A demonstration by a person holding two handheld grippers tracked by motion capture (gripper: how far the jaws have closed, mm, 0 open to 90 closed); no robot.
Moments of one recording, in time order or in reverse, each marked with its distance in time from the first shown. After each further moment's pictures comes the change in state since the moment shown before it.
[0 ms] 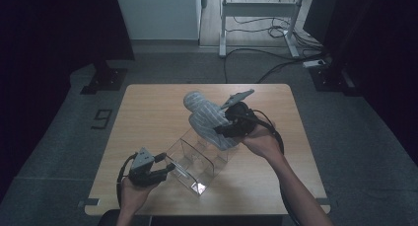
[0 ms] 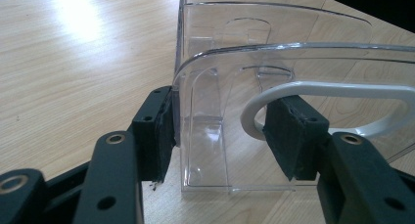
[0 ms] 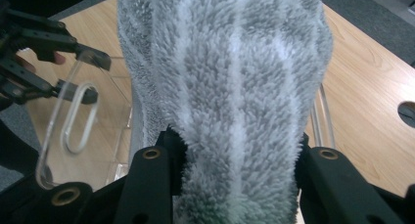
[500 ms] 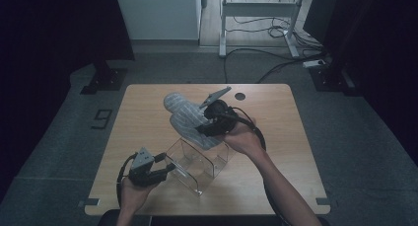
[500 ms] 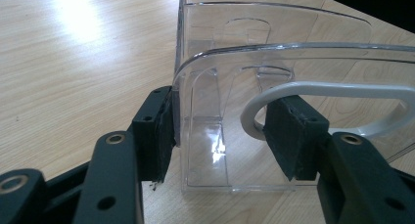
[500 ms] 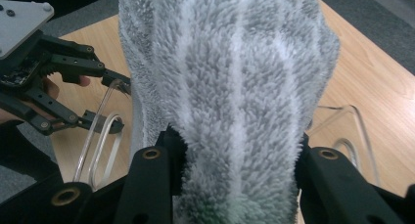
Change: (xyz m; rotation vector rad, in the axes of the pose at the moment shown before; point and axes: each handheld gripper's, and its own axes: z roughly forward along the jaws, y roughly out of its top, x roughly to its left) left arm 0.000 0.000 0.000 -0.001 -0.002 0.000; right arm 0.026 0.031 0.028 0.013 0.043 -0.057
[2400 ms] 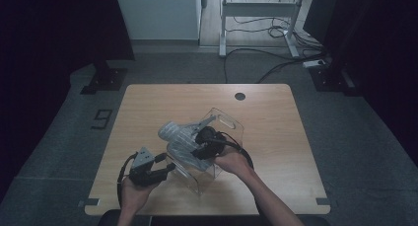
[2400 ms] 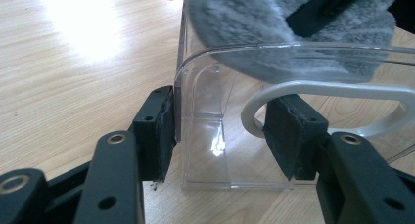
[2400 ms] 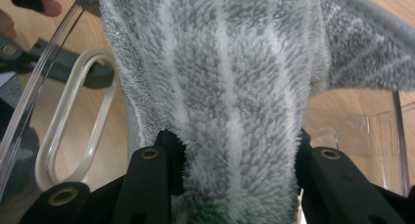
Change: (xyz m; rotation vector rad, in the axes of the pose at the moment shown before) left arm -0.001 0.002 0.000 0.017 0.003 -0.020; right arm 0.021 -0.056 0.073 0.105 0.051 0.003
